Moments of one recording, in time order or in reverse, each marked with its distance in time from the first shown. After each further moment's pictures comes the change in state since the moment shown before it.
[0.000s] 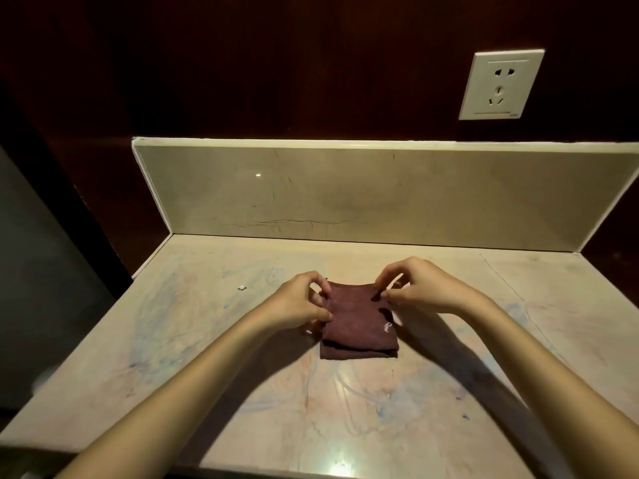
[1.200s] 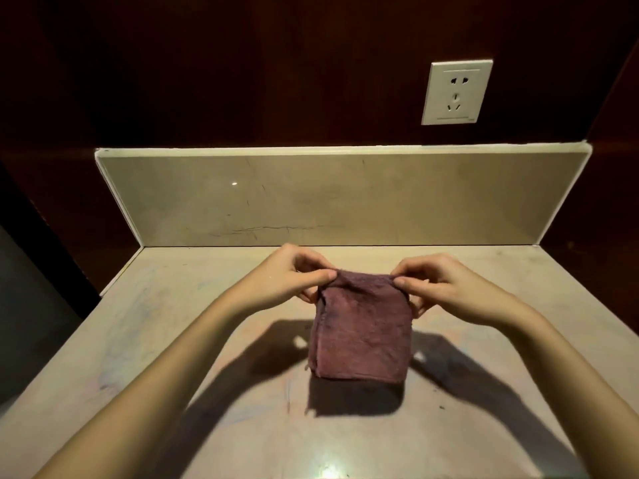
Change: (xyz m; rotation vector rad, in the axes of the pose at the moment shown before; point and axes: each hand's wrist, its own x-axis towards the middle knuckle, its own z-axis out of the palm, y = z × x) left_hand -0.010 0.054 -0.014 -0.055 -0.134 0.339; right_hand -0.067 -0.007 -0.034 0.425 0.010 -0.101
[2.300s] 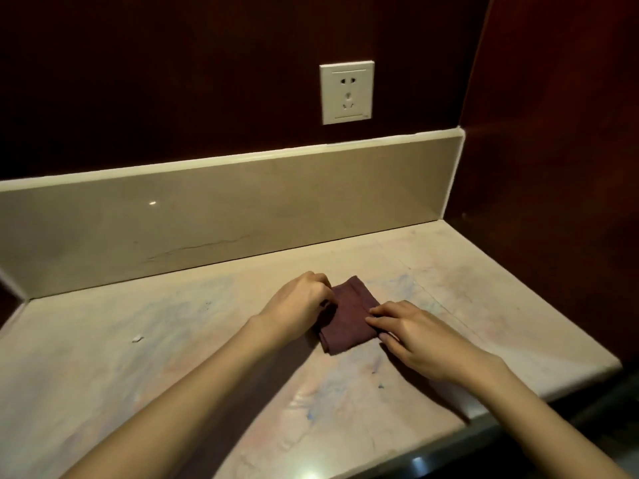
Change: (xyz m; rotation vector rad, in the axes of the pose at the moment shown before) left_hand 0.070 -0.023 0.096 0.934 -0.149 0.435; right_hand -0.076 0.075 0.023 -0.881 0.198 0.131
